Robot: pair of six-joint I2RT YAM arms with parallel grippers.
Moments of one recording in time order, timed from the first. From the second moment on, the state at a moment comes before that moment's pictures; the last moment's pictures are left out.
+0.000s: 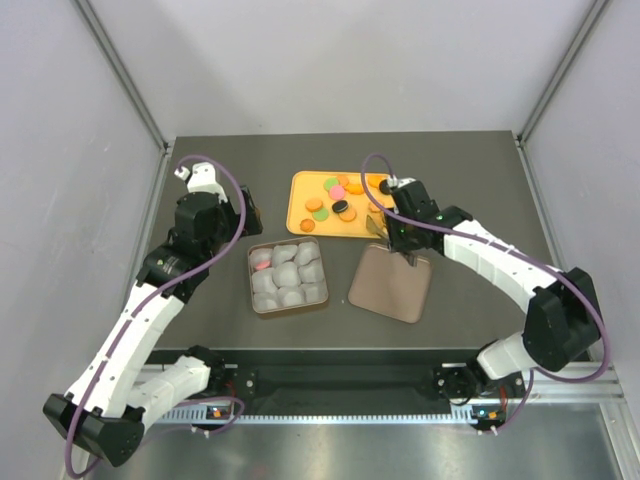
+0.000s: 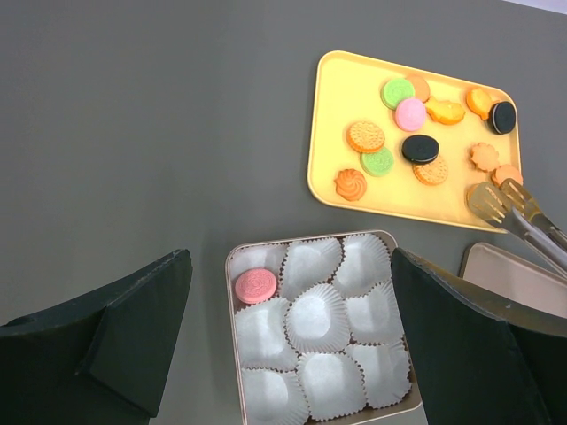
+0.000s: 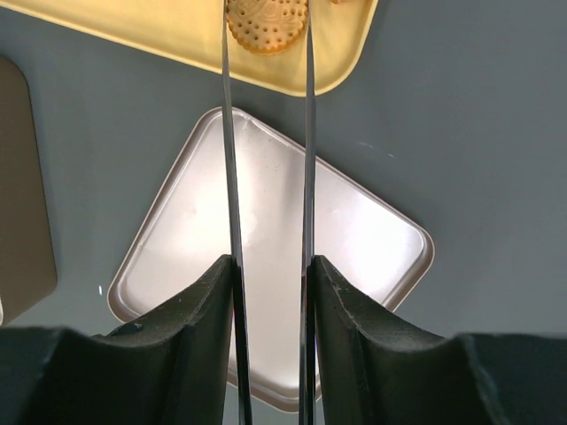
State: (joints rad) left arm -0.40 0.93 1.04 -0.54 -0.29 -0.39; right arm 0.56 1.44 1.09 -0.60 0.16 0.31
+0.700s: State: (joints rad) left arm -0.39 0.93 1.02 -0.53 -0.28 -0.39; right arm 0.57 1.37 1.14 -0.63 0.12 0.31
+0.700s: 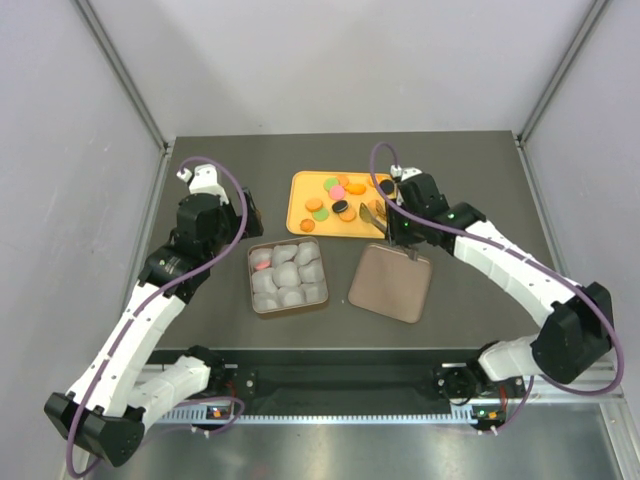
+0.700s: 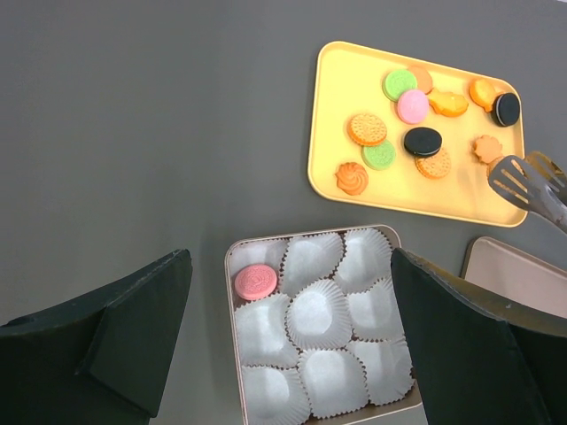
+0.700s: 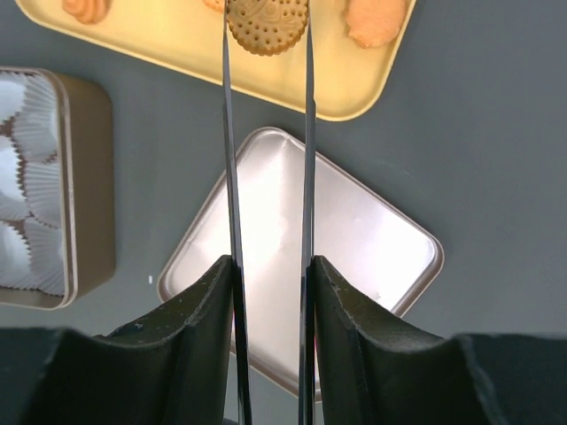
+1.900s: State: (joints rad) left arm -0.38 0.95 0.97 -0.52 -0.27 -0.39; right arm 1.06 1.66 1.44 -0.65 0.16 0.39
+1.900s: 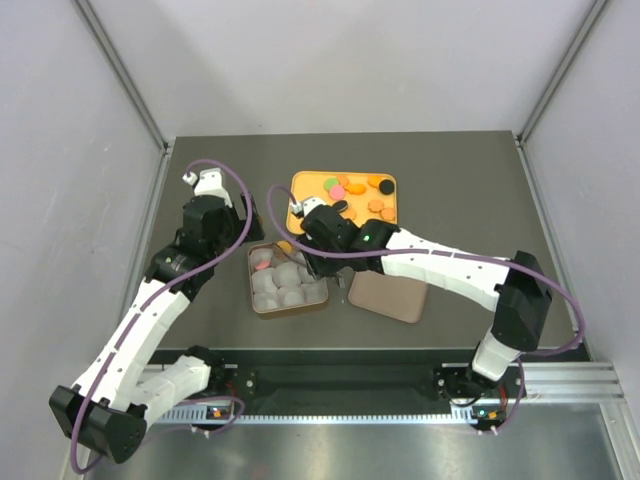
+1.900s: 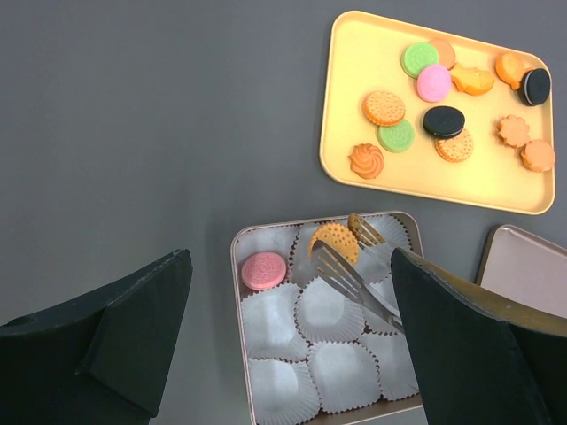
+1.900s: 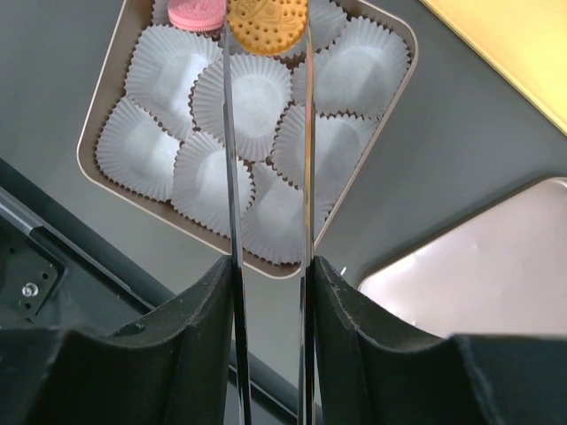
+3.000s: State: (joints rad) left arm -0.36 0.95 0.97 -0.52 -0.25 -0.39; right arm 1.06 1.72 1.45 -0.65 0.16 0.39
